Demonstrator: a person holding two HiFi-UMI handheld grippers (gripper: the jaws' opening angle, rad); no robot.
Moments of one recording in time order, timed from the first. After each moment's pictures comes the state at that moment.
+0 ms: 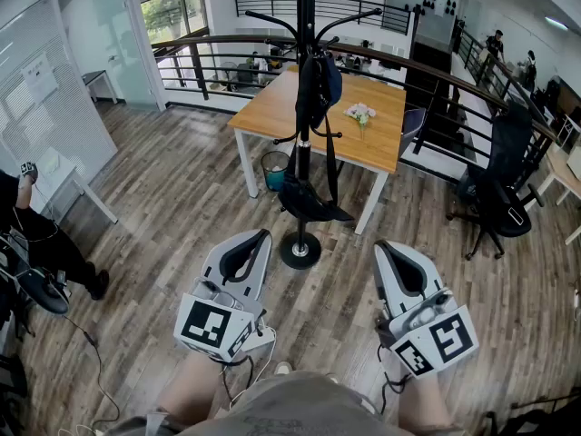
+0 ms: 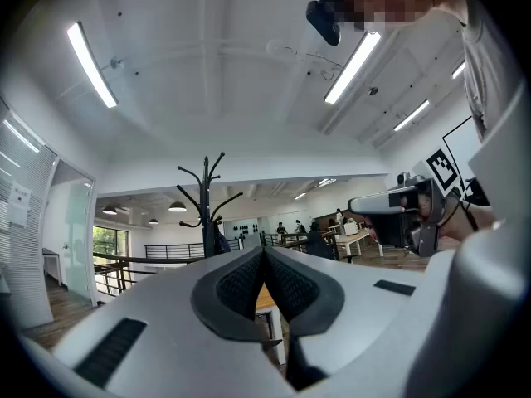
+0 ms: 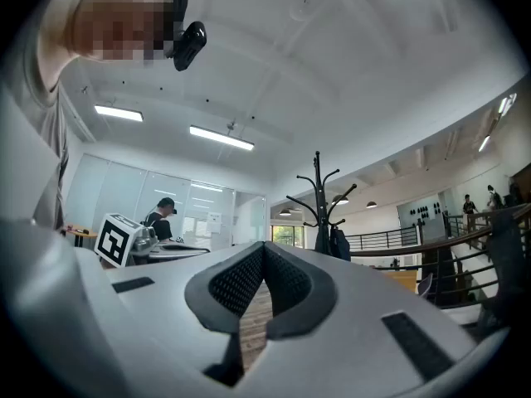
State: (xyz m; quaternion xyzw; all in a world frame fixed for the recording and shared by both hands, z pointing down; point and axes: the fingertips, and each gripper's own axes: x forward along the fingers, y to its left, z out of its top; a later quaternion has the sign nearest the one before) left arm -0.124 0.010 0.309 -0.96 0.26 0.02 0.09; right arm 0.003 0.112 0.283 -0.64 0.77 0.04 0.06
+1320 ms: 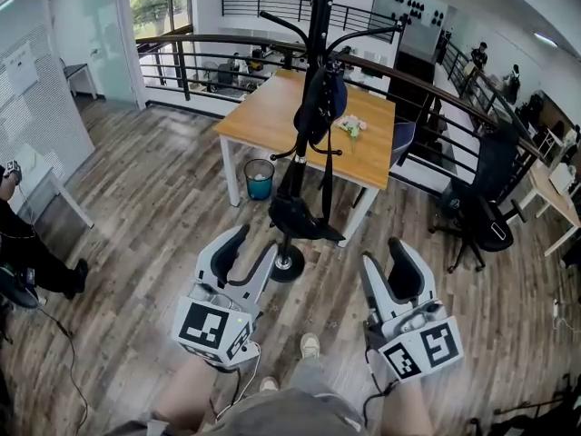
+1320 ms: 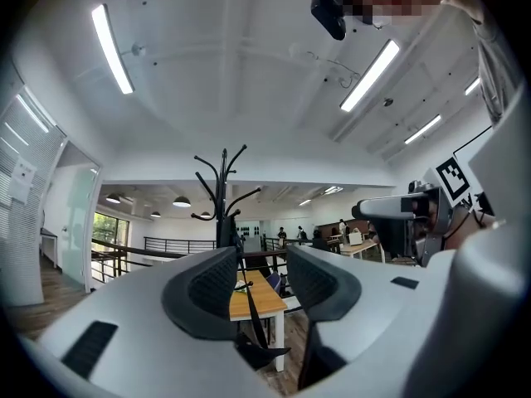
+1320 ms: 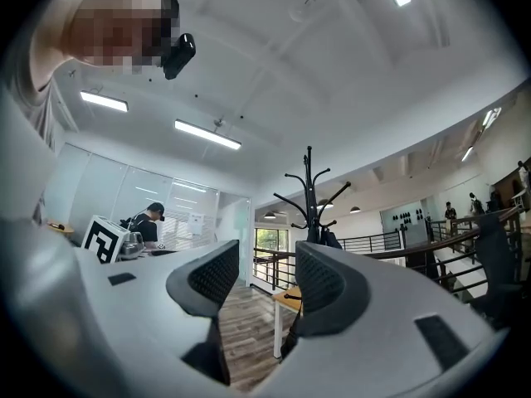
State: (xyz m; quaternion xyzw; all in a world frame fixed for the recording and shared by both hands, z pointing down) left arm -0.129 -0.080 0.318 -0.96 0.26 0.05 0.05; right arm 0.005 0.030 0.287 -0.68 0.73 0.05 0.07
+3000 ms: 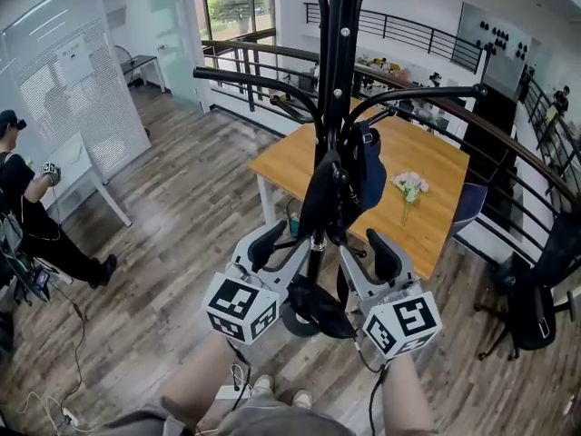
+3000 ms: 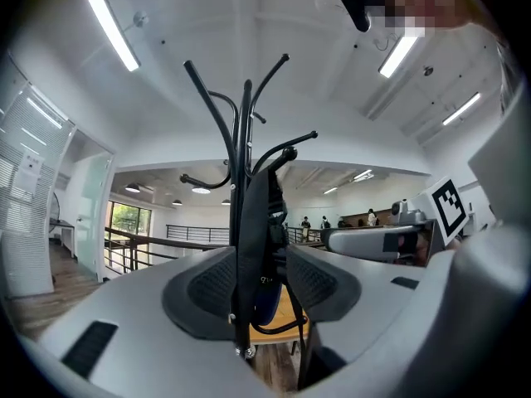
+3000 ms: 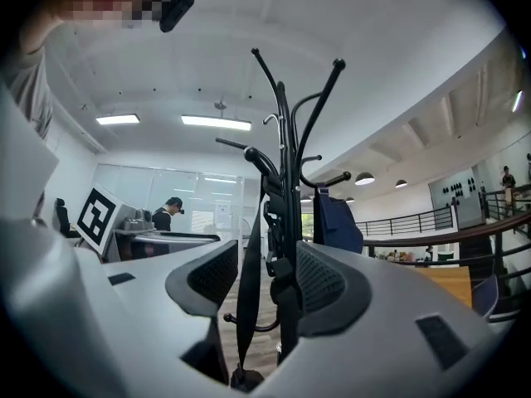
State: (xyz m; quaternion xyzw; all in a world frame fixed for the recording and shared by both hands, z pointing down) left arm 0.085 -0.339 0.336 -0.94 0.34 0.01 0.01; right arm 0.178 -0.302 0.336 -0.55 0.83 0.01 0.04
